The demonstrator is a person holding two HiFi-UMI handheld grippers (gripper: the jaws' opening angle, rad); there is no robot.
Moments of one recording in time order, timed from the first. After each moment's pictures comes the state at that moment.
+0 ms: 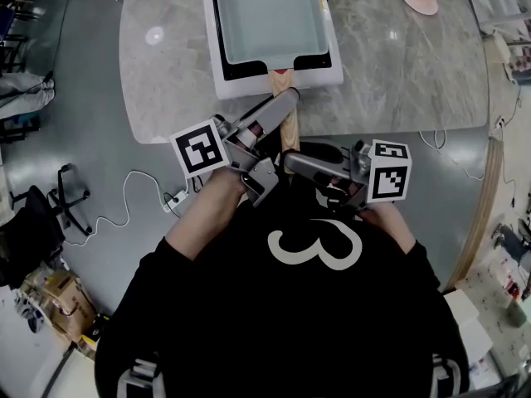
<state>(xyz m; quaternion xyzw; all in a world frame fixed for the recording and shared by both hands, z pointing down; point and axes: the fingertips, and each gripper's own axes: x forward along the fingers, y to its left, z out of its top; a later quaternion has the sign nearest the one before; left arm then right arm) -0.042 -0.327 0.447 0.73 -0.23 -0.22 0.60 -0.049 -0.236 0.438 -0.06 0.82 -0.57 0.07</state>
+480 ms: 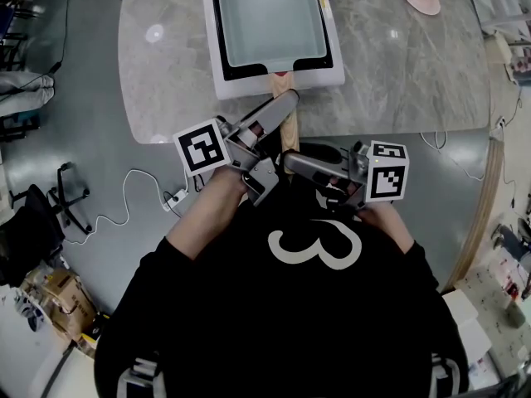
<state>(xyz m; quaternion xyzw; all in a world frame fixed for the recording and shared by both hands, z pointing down) -0.043 -0.323 0.460 0.71 -0.24 -0.22 0.62 -0.049 -0.233 0.448 -0.06 0.81 -0.58 0.07</state>
